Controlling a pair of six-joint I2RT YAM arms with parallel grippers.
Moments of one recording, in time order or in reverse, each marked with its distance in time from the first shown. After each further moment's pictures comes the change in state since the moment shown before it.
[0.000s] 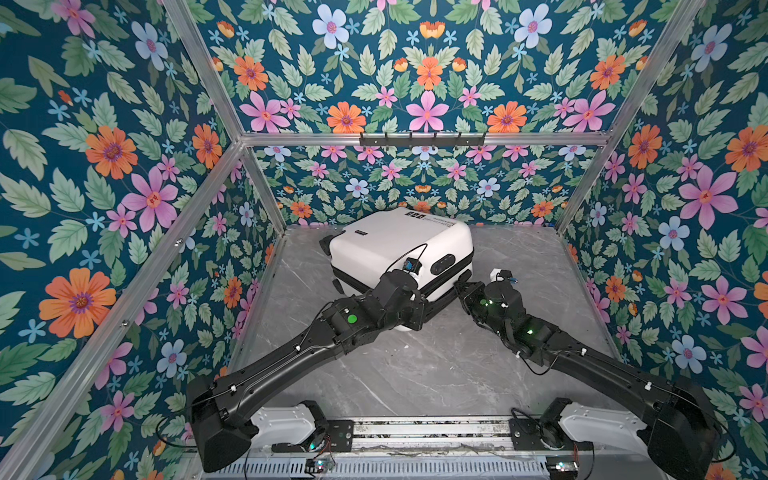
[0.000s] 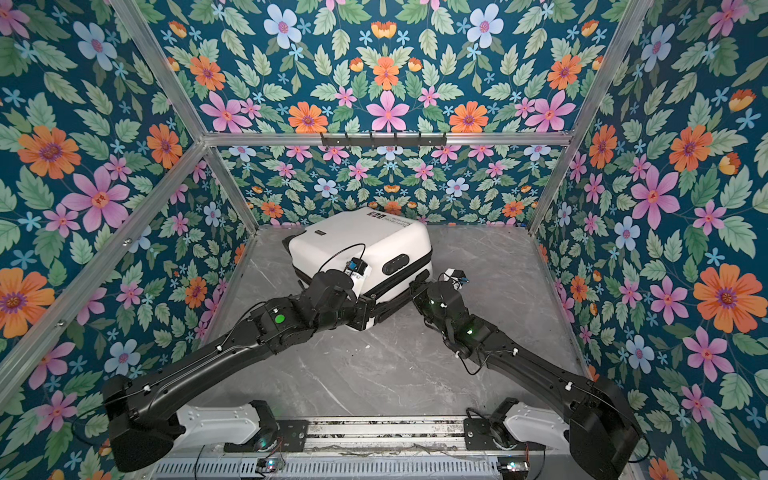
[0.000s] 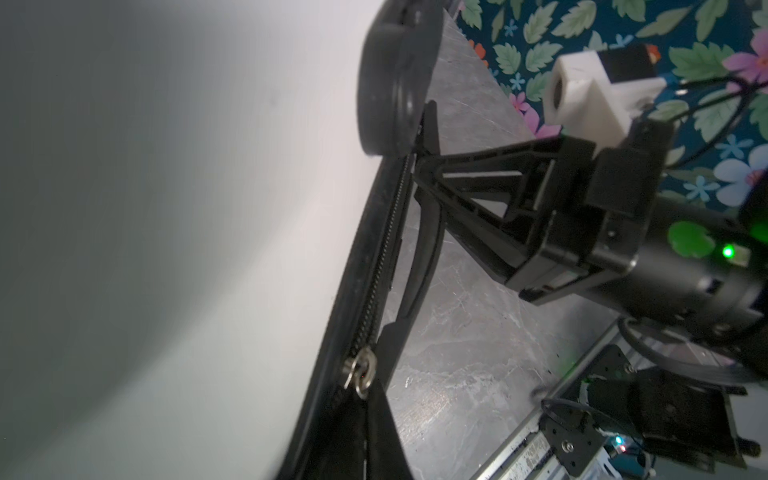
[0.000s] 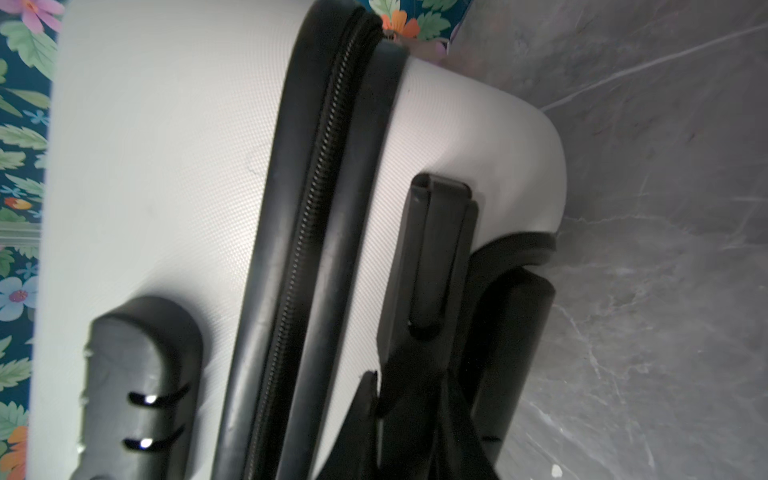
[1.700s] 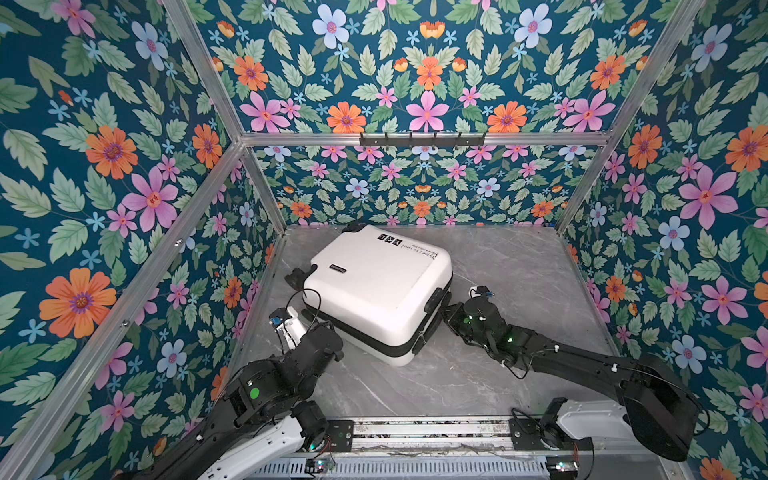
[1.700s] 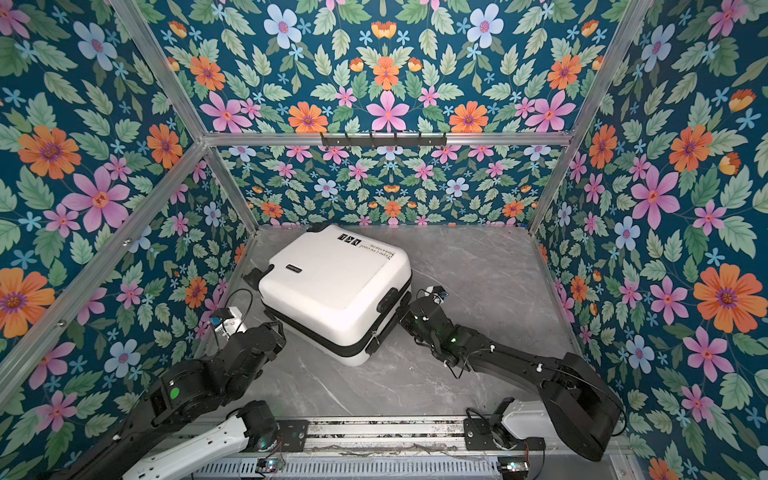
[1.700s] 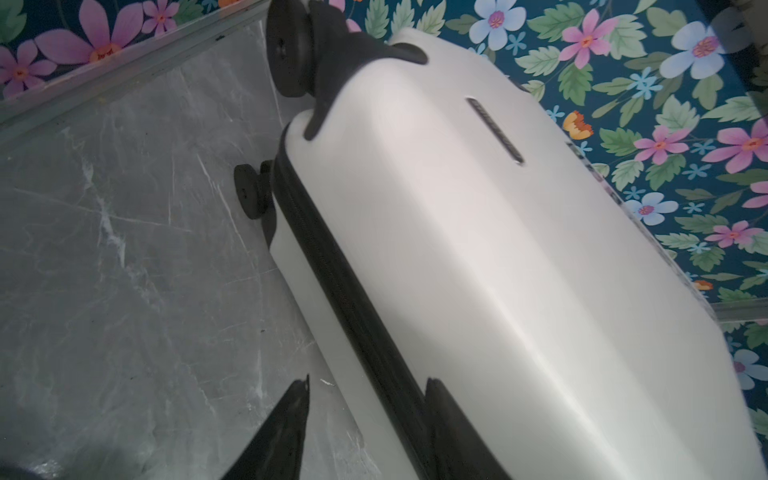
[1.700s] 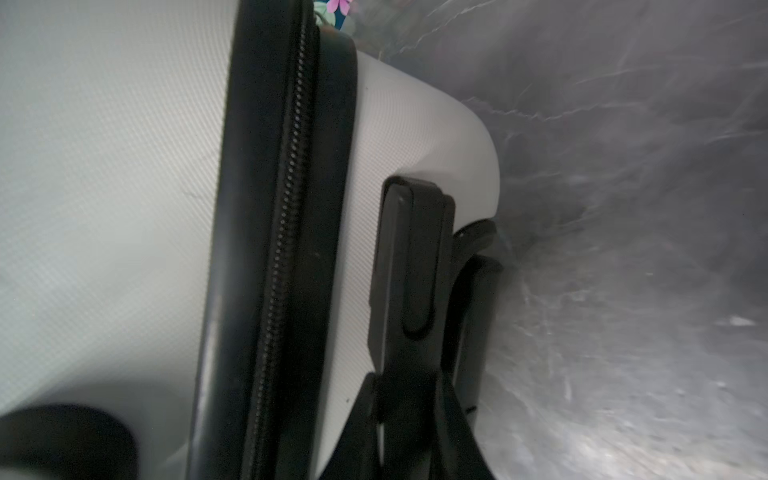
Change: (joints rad) left arm 0.027 -0.632 -0.356 -0.469 -0.557 -0.851; right arm 0.069 0.076 -0.135 0.053 -0.045 -0.050
